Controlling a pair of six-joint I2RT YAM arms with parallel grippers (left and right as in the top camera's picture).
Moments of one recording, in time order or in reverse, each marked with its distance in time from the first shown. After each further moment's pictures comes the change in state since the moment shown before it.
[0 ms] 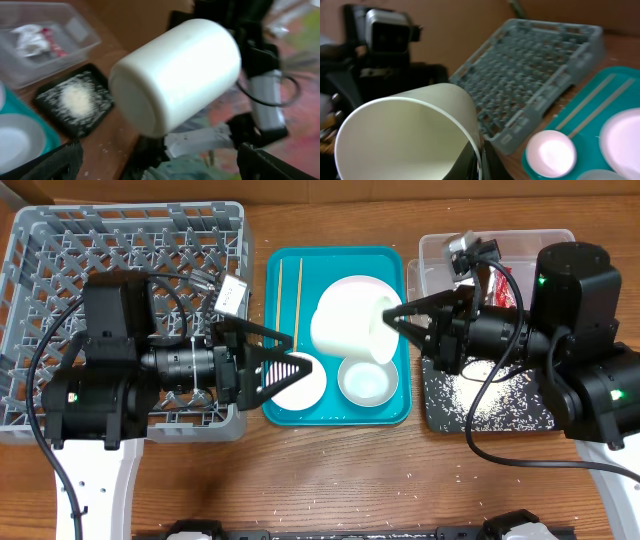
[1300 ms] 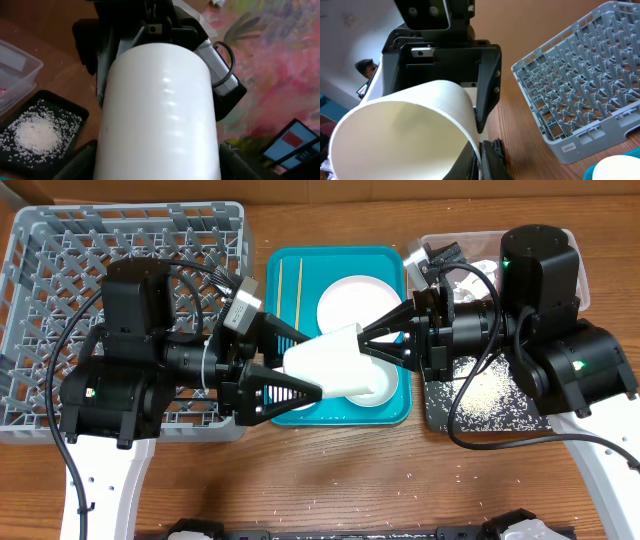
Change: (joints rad) left arm -0.100 0.007 0.000 0.151 0.199 0.092; right arm 0.058 0.090 0.000 0.104 -0.334 -0.029
